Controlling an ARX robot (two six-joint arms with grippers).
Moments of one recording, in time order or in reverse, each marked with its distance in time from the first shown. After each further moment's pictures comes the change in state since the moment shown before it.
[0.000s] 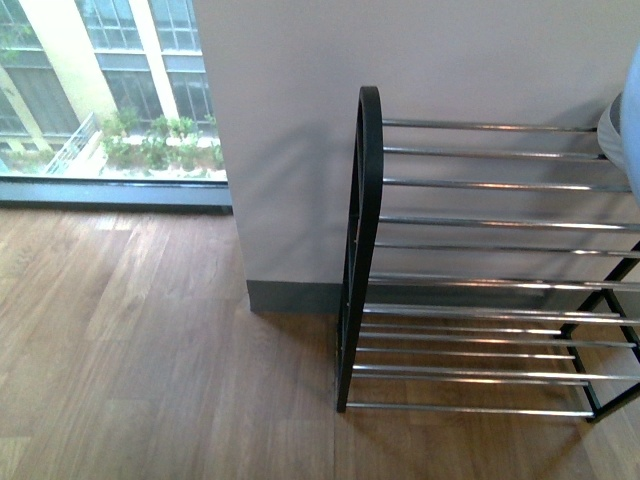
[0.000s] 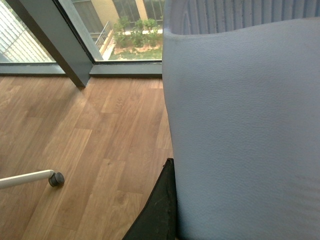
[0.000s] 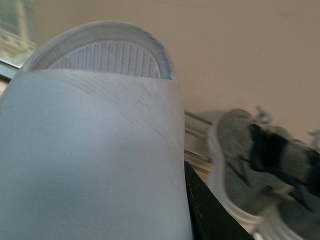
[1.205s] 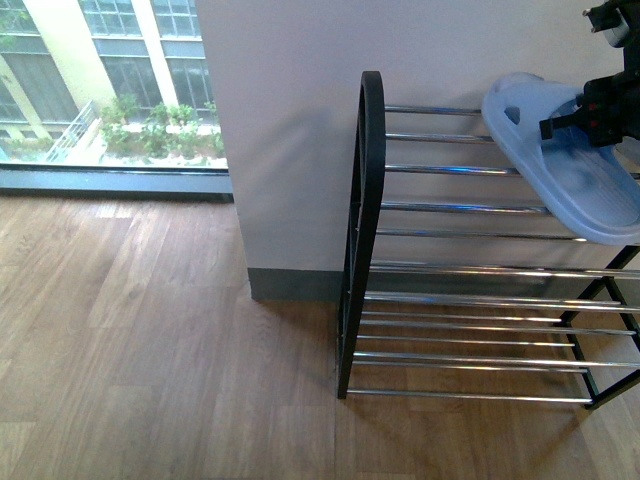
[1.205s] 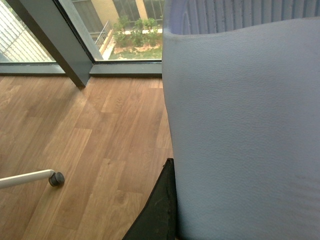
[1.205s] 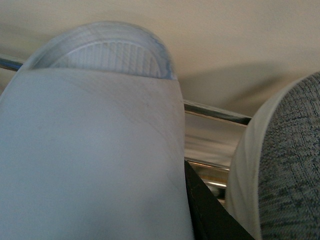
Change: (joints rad) left arm 0.000 0.000 0.000 0.000 0.000 0.000; right arm -0.264 1.547 1.071 0.071 -0.050 0.043
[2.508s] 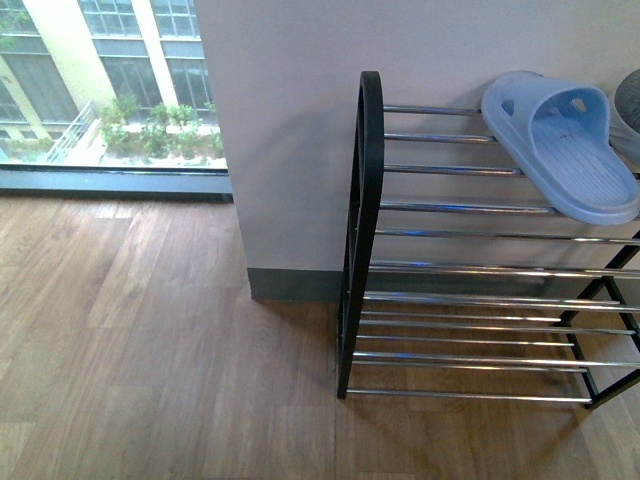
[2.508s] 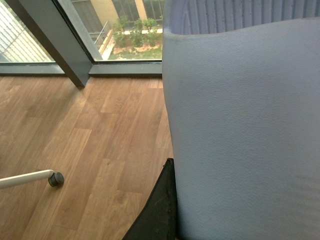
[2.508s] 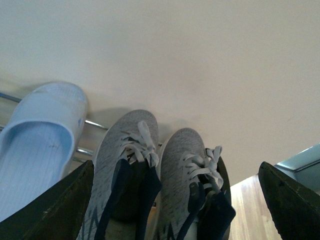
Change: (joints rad) left arm 0.000 0.000 0.000 0.000 0.000 0.000; right arm -0.222 -0.784 -0.421 -0.082 -0.140 -0.236
